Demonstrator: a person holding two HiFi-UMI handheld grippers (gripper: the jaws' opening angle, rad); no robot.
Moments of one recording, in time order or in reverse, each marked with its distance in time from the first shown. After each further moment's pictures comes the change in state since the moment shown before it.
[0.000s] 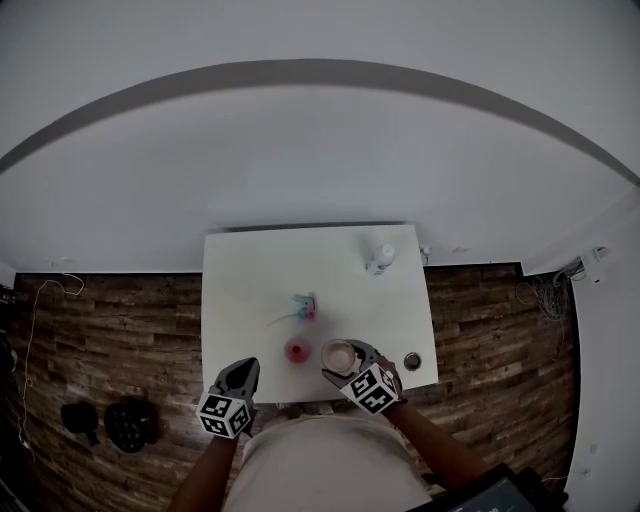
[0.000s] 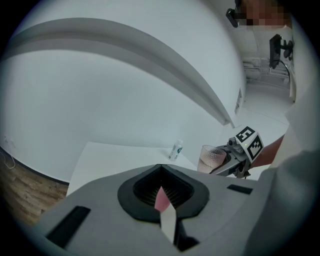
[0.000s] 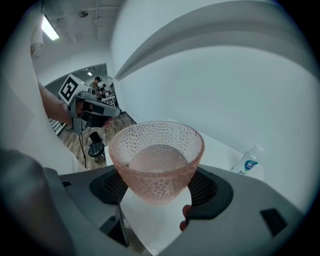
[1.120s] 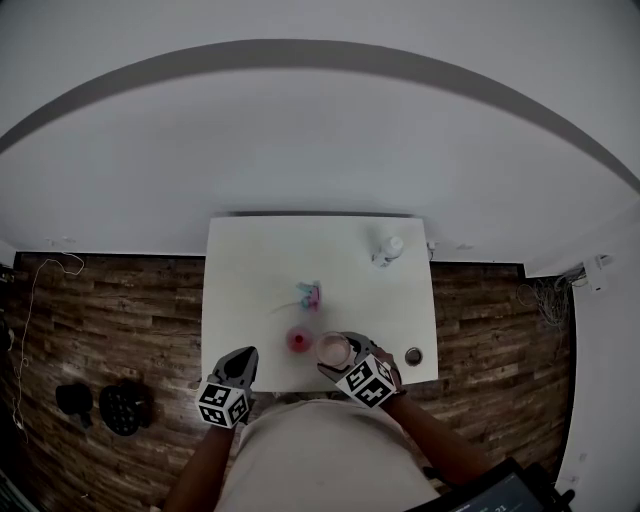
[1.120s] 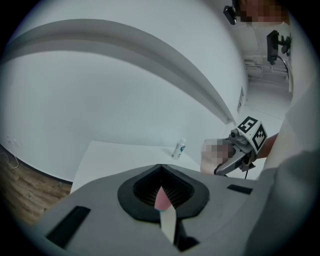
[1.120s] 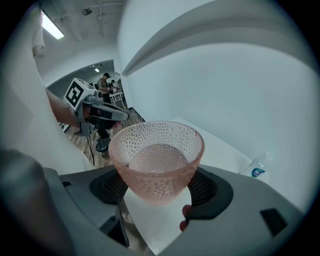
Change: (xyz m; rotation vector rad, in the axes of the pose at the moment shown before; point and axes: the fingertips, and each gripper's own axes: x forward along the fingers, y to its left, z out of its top) left arm -0.005 0.011 -0.011 0.001 0.001 0.028; right arm 0.004 0.021 0.017 -0.055 0.050 0.077
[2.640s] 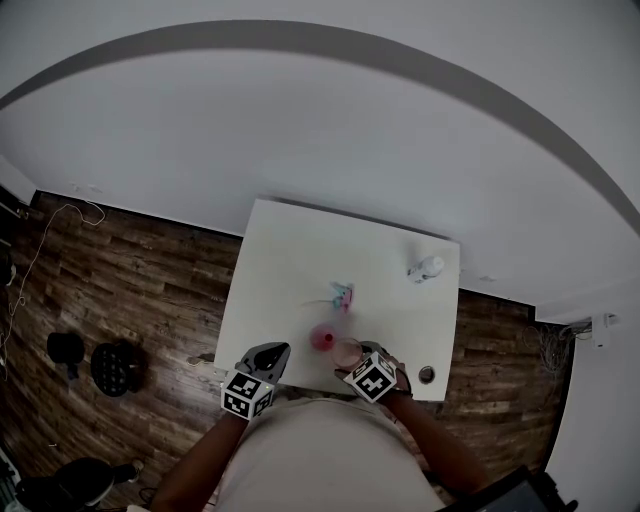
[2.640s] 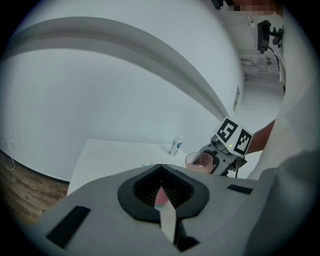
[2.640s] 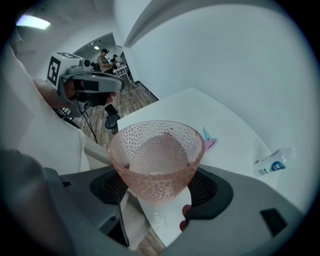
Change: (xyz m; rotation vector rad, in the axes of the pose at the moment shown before) left arm -0.007 -0.006 -0.011 0.021 0.016 -0.038; right arm 0.054 0.026 -0.038 -0.033 0.334 0.127
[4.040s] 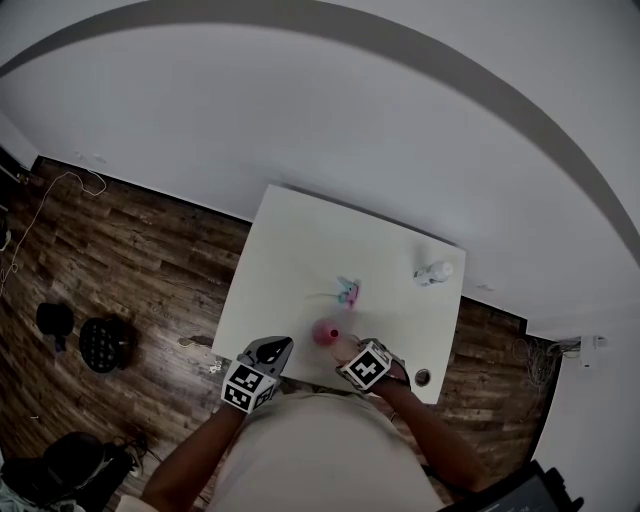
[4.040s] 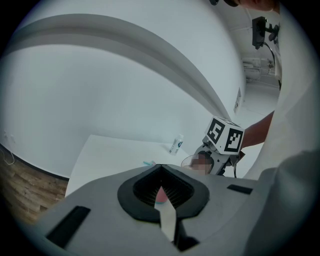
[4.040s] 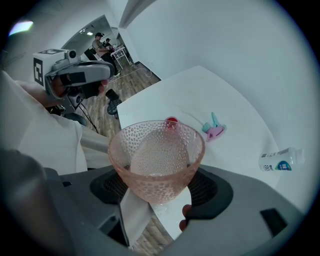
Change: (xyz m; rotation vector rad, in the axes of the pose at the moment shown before) left arm -0.004 0.015 -0.014 -0.028 -0.003 -0.006; right arm 0.025 0.003 -0.004 0.003 0.224 0.055
